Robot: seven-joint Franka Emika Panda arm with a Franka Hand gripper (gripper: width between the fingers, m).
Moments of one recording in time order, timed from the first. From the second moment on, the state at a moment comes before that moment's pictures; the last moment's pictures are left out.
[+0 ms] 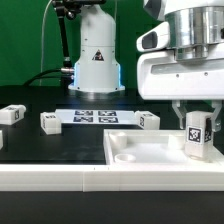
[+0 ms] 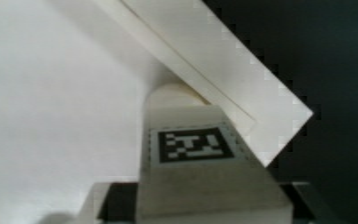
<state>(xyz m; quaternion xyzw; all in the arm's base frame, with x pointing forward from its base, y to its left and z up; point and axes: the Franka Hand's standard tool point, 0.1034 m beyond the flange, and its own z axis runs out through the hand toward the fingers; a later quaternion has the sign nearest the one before) 0.620 0.118 0.074 -0.88 0.47 -0.05 0.08</state>
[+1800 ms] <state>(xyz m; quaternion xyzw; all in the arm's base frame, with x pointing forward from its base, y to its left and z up) 0.619 0.123 0.077 -1.00 -0.05 -0.07 0.01</state>
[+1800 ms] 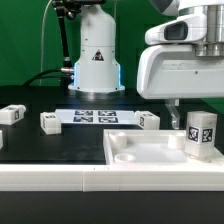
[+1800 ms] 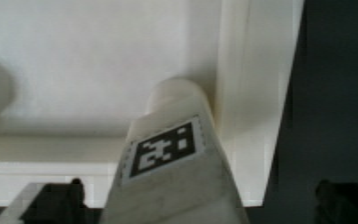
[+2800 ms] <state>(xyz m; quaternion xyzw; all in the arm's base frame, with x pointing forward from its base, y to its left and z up) 0.621 0.119 0.077 -0.99 0.08 -0.06 0.04</state>
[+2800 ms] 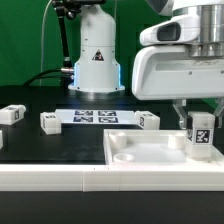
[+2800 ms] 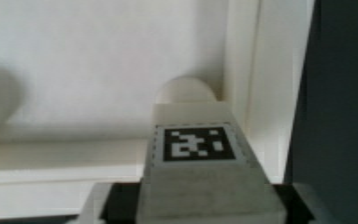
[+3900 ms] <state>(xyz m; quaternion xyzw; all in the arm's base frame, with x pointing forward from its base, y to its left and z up) 0.620 0.125 0.074 -0.76 0.65 -0.02 0.06</state>
